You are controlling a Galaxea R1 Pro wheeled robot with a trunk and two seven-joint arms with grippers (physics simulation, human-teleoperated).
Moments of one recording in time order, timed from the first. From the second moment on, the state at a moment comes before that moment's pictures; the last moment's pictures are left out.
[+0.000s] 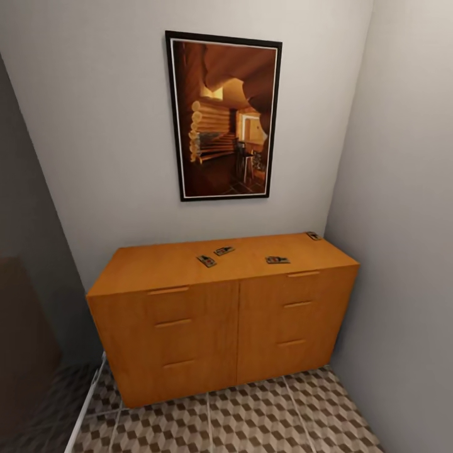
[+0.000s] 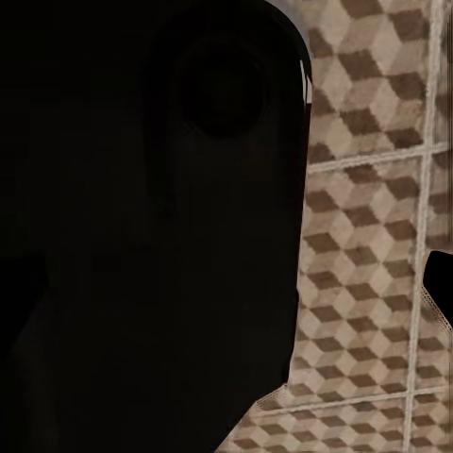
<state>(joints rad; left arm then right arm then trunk) 0.00 0.00 0.01 -0.04 0.00 -0.01 0.00 0.00 -0.01 0.01 0.00 0.01 -0.03 -0.01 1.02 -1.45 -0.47</state>
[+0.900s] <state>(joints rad) 0.00 0.00 0.01 -0.04 0.00 -0.01 0.00 0.00 -0.01 0.01 0.00 0.01 -0.03 -0.01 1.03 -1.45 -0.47</state>
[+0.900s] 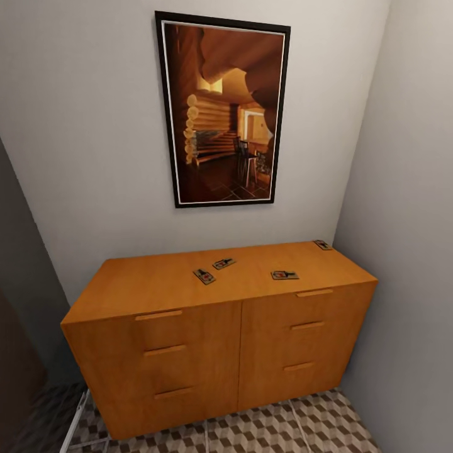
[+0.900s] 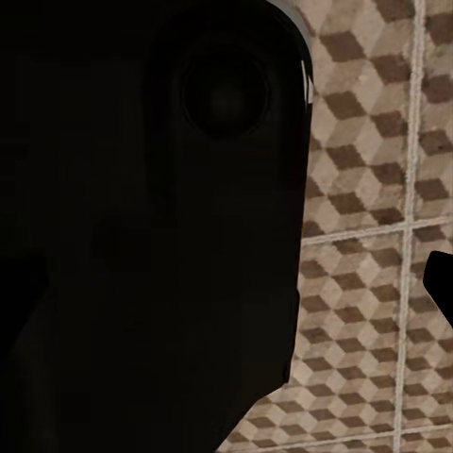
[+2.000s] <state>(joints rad) 0.00 0.00 0.01 -0.04 0.00 -0.01 0.00 0.00 -0.01 0.00 0.00 0.01 -0.04 -0.01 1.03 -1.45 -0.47</state>
